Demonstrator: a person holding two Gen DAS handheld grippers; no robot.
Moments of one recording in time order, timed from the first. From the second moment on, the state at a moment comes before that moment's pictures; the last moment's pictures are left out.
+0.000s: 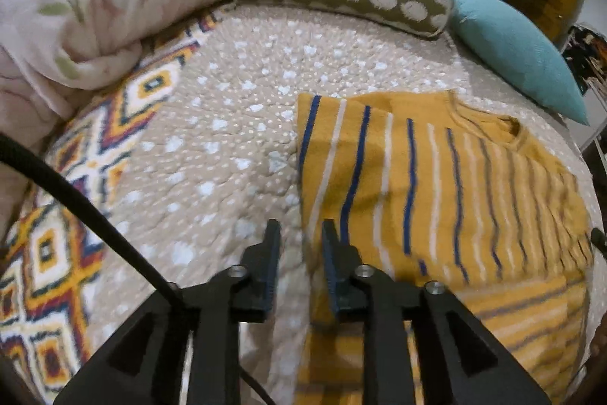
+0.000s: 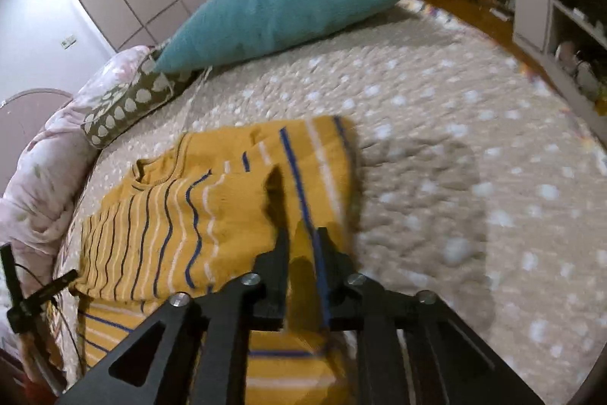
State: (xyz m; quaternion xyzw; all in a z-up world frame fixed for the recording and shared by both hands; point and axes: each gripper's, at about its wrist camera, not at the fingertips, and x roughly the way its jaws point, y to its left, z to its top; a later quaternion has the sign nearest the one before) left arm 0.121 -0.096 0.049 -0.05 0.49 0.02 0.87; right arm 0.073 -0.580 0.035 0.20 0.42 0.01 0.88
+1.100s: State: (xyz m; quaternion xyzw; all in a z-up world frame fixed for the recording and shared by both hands) left arm -0.145 -0.183 0.024 -0.02 0.48 0.05 0.88; right arm -0.162 -0.481 0.014 0.09 0.41 0.00 0.91
